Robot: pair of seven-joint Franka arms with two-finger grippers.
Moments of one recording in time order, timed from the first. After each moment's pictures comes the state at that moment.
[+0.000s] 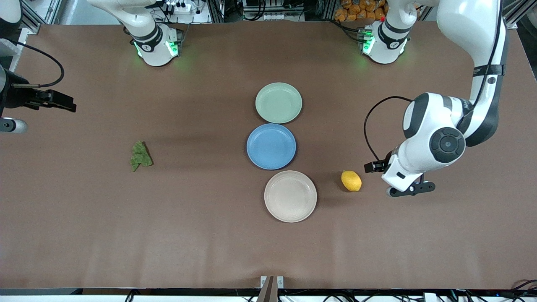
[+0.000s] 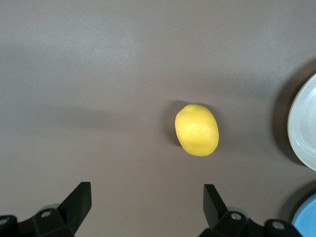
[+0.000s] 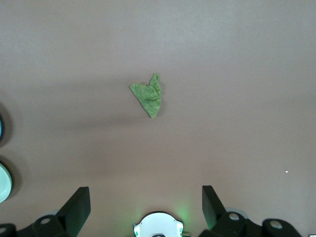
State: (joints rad) left arm -0.24 0.45 -0.03 -1.61 0.00 1.93 -0.40; right arm 0.04 0.11 -0.05 -1.44 -0.02 1.33 0.05
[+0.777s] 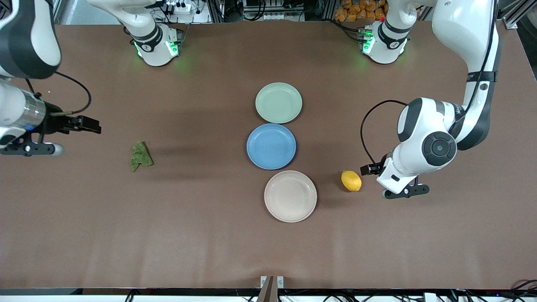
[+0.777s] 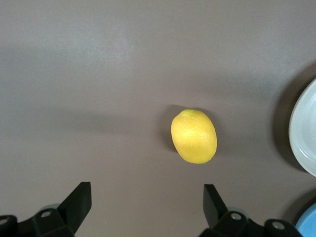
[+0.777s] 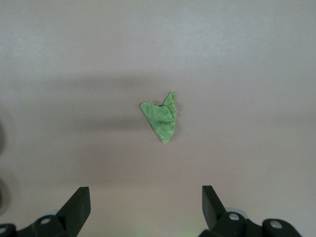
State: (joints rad) left arm -0.24 0.48 -0.03 -1.61 0.00 1.97 -0.40; right arm 0.04 0.13 -0.05 -1.70 0.02 1.65 -0.03
